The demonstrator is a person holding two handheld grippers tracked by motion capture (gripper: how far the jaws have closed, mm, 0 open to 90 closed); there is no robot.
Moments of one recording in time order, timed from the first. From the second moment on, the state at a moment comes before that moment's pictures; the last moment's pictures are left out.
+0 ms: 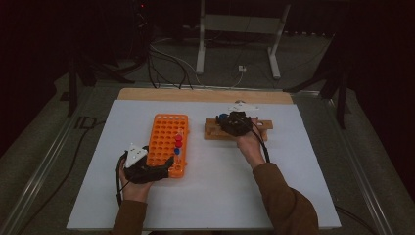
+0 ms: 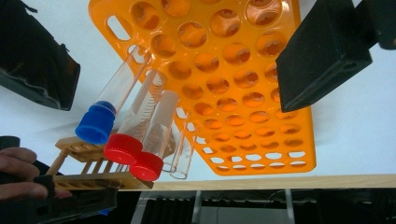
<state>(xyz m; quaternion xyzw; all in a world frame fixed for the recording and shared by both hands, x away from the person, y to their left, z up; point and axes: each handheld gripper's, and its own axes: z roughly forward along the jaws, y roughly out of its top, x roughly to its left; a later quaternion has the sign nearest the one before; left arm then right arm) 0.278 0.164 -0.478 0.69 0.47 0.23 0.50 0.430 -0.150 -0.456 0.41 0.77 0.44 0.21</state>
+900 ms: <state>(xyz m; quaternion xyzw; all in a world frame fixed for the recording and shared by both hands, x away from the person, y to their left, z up) 0.280 0.163 -0.480 0.69 0.48 0.23 0.50 0.407 -0.157 -0.421 0.39 0.74 0.50 0.24</state>
